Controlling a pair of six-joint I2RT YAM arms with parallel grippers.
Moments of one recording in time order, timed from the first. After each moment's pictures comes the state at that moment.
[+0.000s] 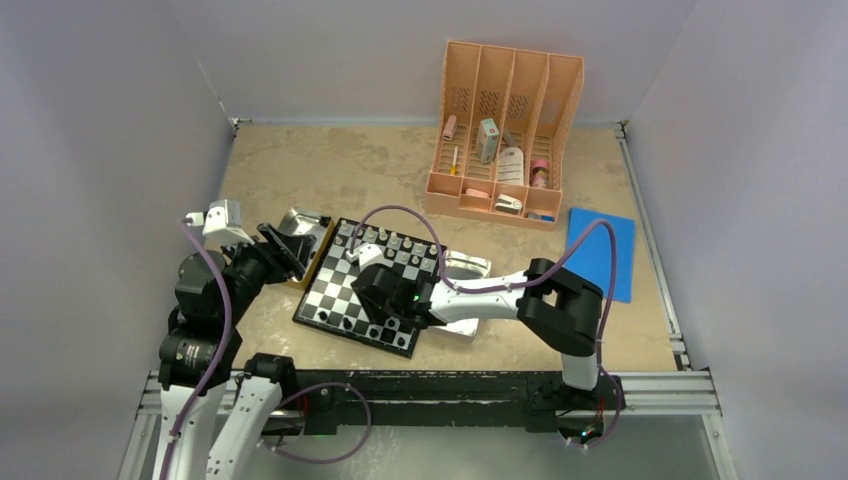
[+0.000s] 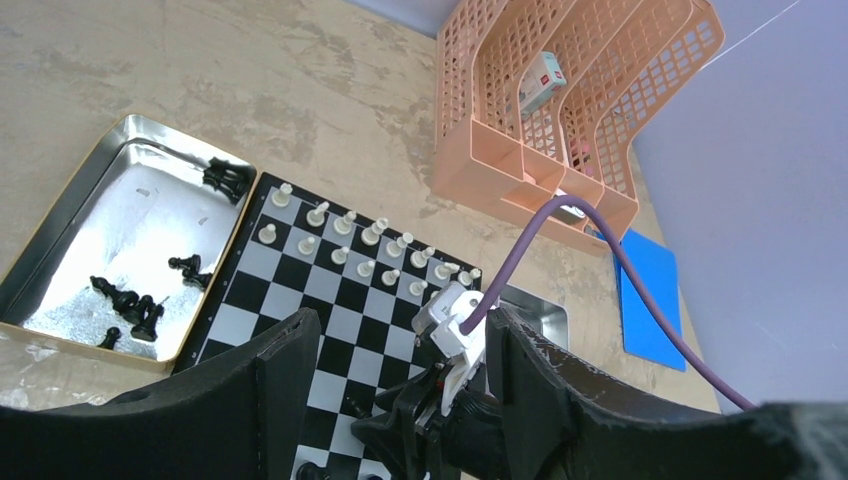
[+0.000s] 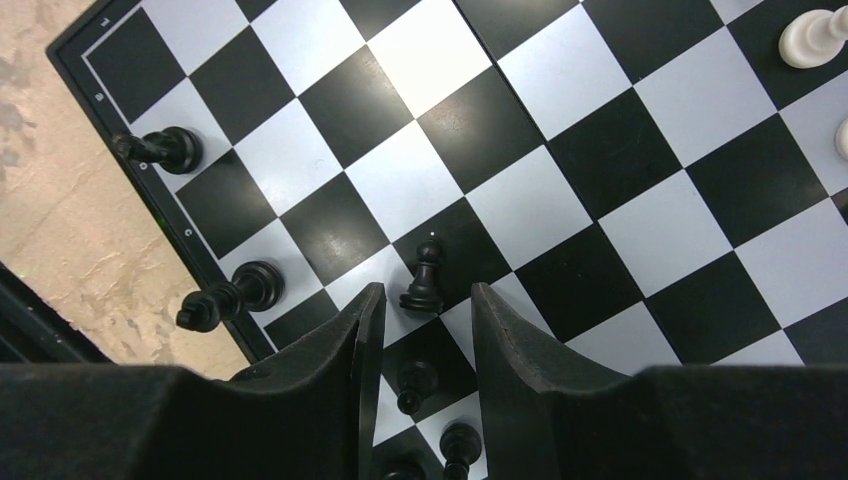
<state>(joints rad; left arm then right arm) -0.13 0.45 0.89 -0.65 0.13 -0.53 1.23 1.90 1.18 -0.09 0.27 0.50</state>
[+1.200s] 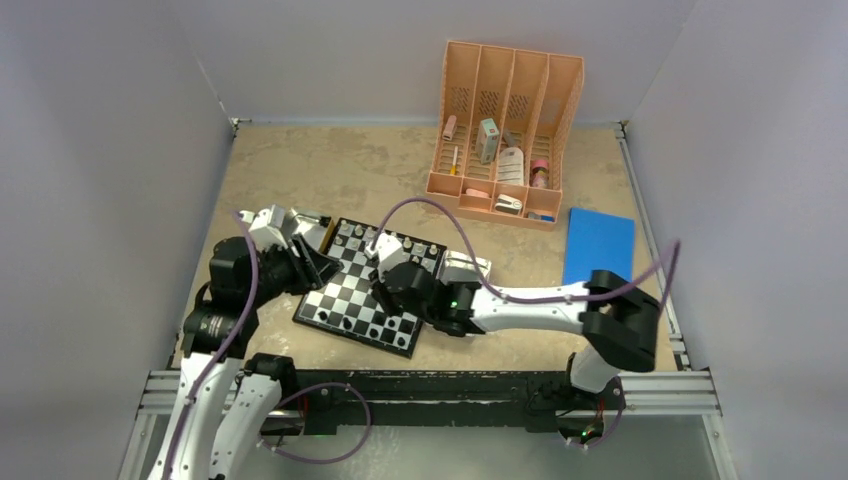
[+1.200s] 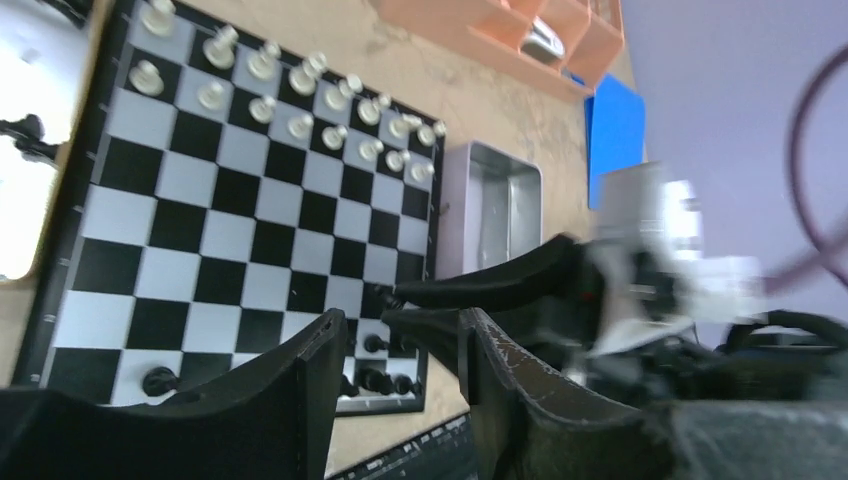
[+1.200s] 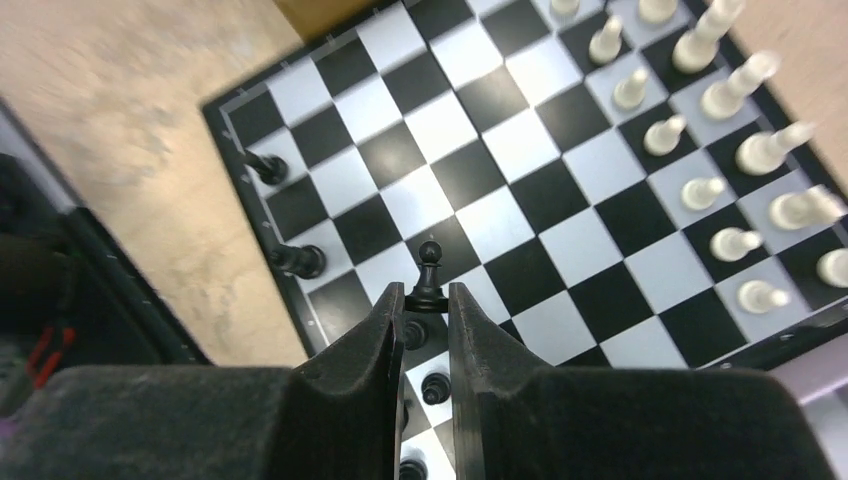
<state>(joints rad) -0.13 0.51 0.75 -0.67 0.38 -0.56 1.24 1.68 1.02 0.04 0.30 0.38</state>
